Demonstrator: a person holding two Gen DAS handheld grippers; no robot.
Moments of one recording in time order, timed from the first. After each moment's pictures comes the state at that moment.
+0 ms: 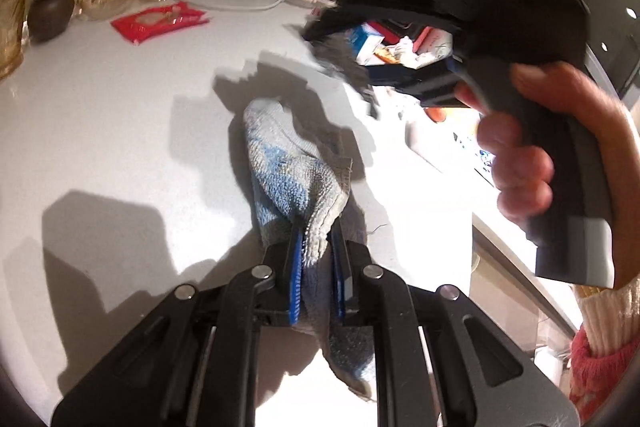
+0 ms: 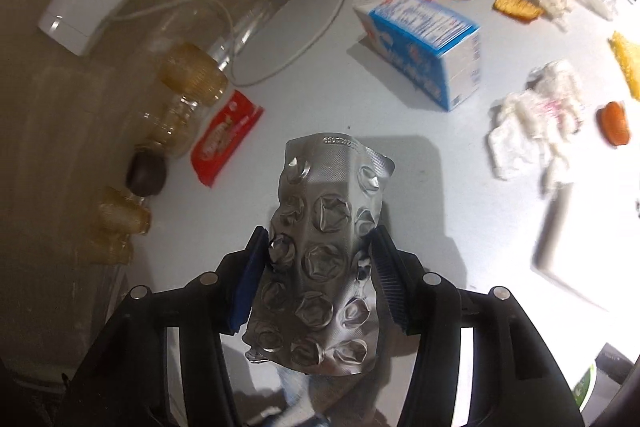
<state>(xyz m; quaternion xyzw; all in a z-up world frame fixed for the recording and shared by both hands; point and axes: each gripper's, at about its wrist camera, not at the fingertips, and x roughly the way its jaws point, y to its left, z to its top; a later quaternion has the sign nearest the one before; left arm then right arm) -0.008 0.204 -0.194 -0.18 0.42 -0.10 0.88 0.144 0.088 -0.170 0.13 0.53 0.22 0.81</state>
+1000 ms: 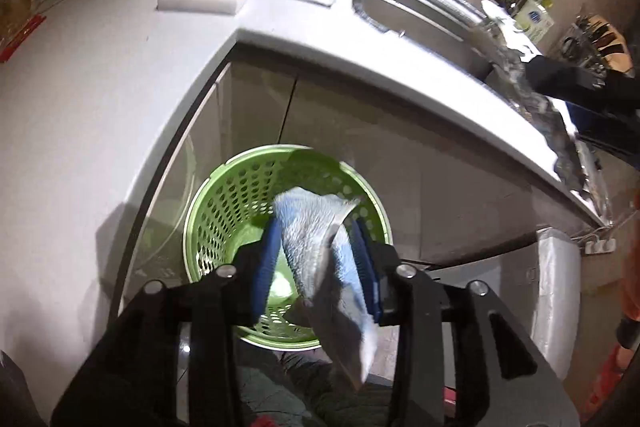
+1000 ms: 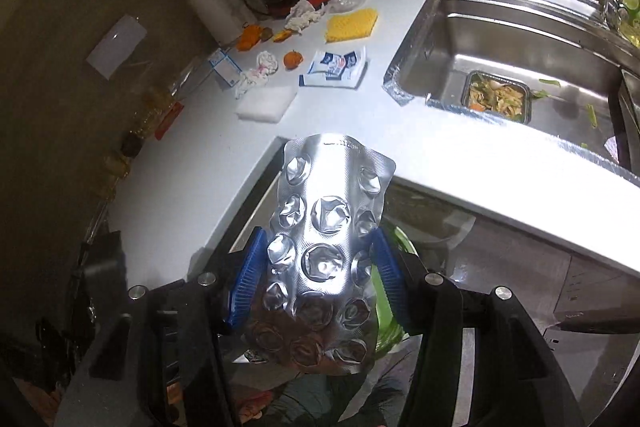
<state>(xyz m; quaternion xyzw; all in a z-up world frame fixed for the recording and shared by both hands) -0.115 -0.055 -0.208 -0.04 0.54 -0.19 0.82 -0.120 -0.250 -0.142 0.15 0.47 0.15 0.86</state>
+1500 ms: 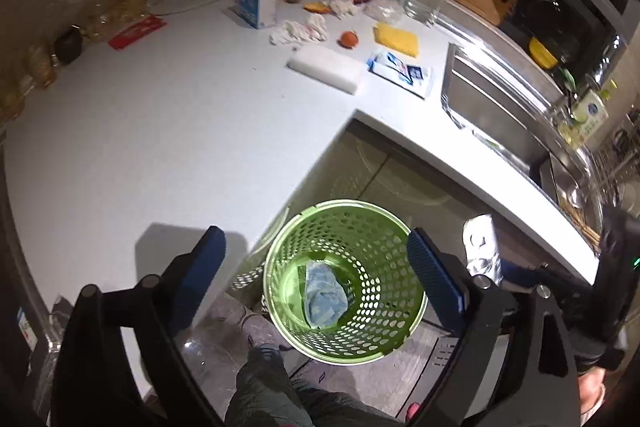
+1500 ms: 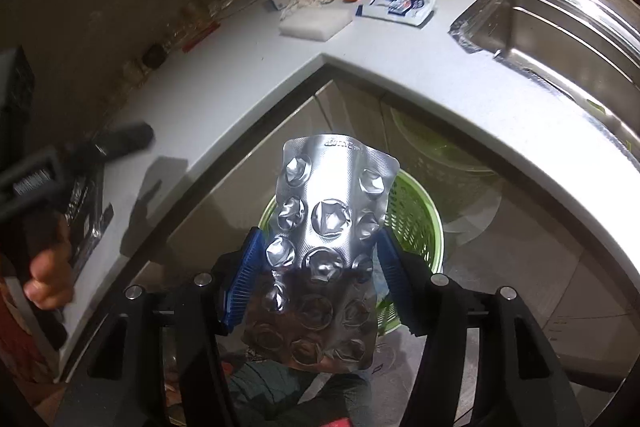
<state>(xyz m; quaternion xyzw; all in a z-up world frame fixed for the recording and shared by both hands) -0.139 0.018 -0.119 -0.09 0.47 -0.02 0.88 -0.144 -0.202 -0.204 0.03 0.50 0.23 0.84</state>
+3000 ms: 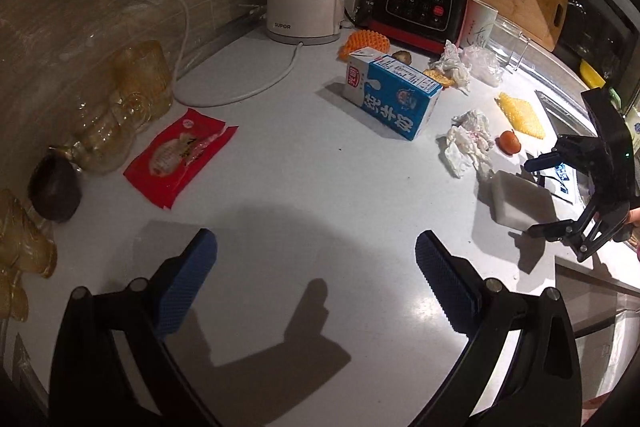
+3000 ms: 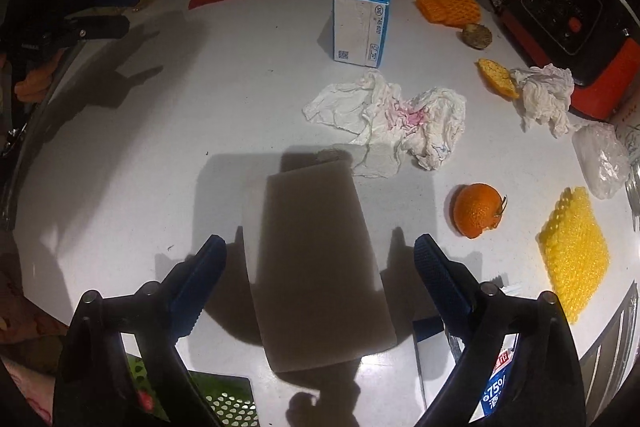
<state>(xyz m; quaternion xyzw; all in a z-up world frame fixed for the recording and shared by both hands) 0.100 0.224 -0.147 0.00 0.44 -0.06 0.90 0.151 -0.035 -0.204 -0.26 0.46 0.38 0.76</state>
